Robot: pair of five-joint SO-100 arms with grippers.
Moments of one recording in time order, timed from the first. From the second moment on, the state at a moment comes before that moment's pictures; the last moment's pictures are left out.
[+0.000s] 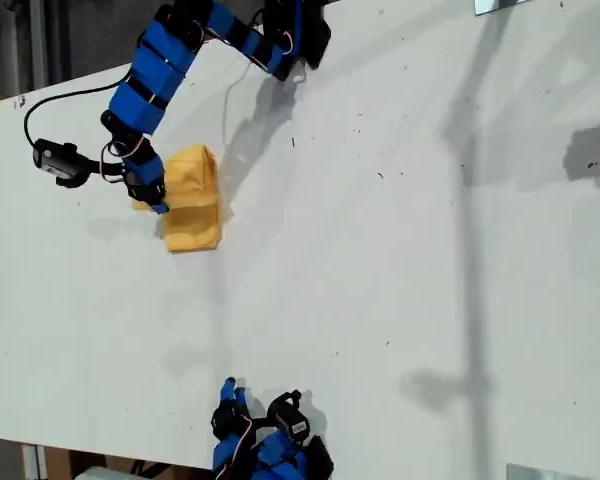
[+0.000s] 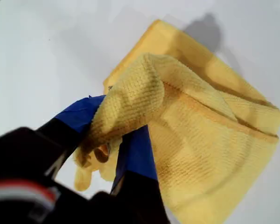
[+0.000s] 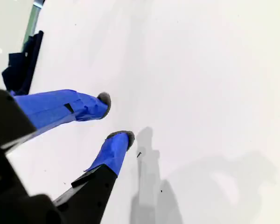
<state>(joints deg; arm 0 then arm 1) -54.4 196.7 176.5 71.4 -67.6 41.6 83.5 82.9 53.1 38.8</state>
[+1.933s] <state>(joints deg) -54.5 198.2 176.5 74.8 -67.7 41.2 115.8 106.5 65.0 42.7</state>
